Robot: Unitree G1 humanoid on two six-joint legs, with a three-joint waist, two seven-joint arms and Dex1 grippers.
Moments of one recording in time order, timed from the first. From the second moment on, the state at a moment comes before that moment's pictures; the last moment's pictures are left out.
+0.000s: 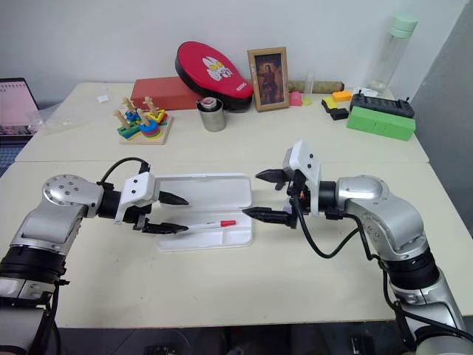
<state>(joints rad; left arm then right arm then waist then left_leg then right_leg) -0.55 0.87 -0.10 0.27 -0.21 0.12 -1.40 -0.60 -0.55 0.13 -0.33 0.53 0.80 0.80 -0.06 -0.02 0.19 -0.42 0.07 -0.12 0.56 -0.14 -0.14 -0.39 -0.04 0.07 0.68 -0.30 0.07</state>
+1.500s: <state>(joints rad) -0.40 0.45 -0.12 -0.24 -0.33 0.38 -0.83 -0.49 -0.10 0.21 -0.25 0.09 1.15 -0.03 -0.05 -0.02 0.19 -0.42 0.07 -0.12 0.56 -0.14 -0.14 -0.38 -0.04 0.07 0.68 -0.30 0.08</state>
